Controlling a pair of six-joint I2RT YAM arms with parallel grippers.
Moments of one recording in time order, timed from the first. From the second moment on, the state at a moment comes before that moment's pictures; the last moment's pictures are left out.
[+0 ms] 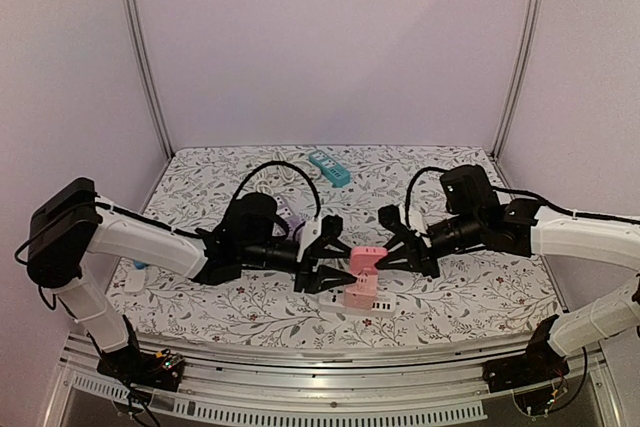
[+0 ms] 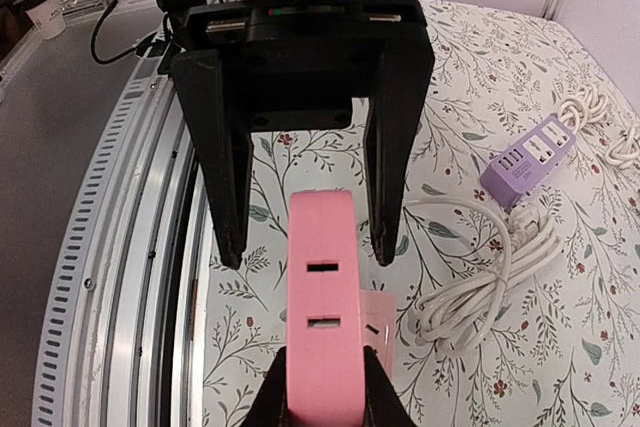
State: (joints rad) left arm -0.98 1.67 0.78 0.60 0.58 0.19; right arm 0.78 1.27 0.81 -0.20 -0.62 -0.44
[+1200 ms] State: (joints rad) left arm -0.96 1.80 0.81 0.70 0.57 0.16; right arm 0.76 1.40 0.81 -0.18 -0.63 -0.46
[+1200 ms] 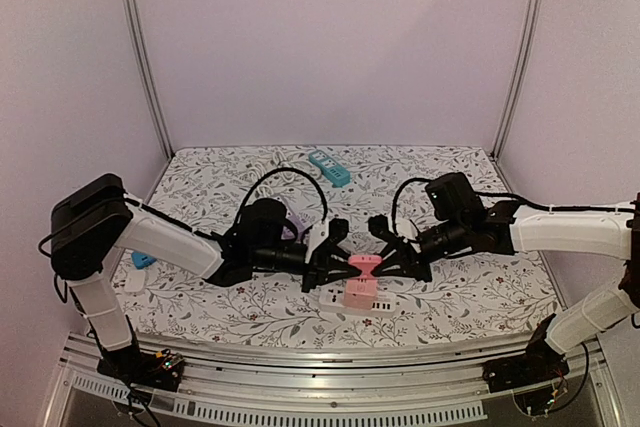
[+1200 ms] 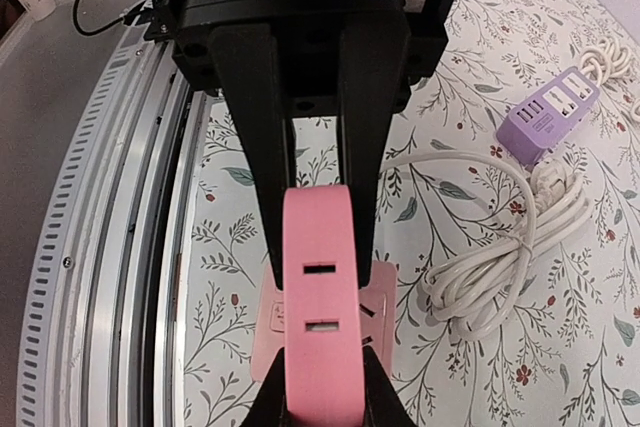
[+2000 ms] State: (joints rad) left arm -0.95 1.74 0.90 0.50 0.60 0.10; right arm 0.75 1.40 0.91 -0.32 -0.66 -0.40
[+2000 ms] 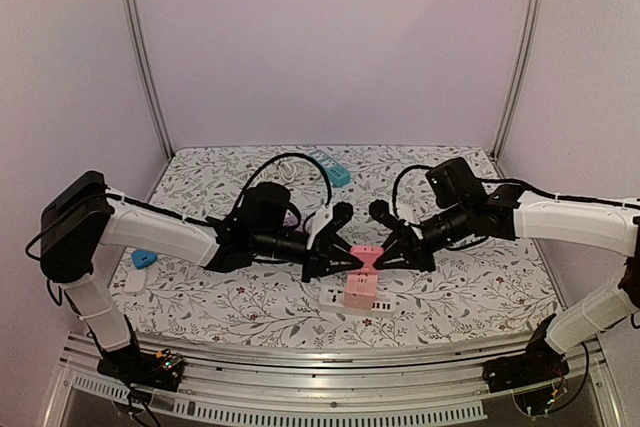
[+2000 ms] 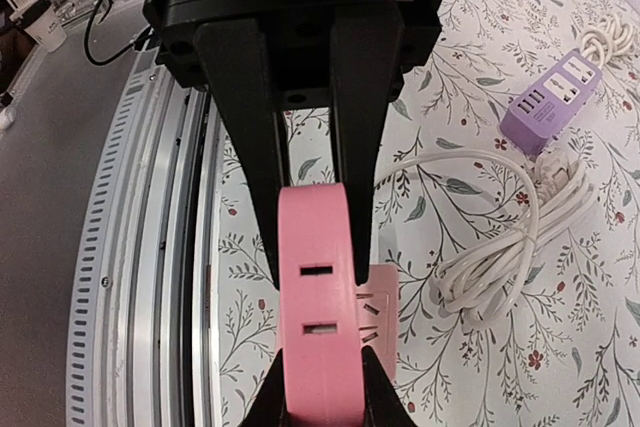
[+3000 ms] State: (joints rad) left arm -1.01 1.66 0.81 0.36 0.61 -0.26; right arm 0.83 1.53 0.97 -0.44 -0.79 -0.01
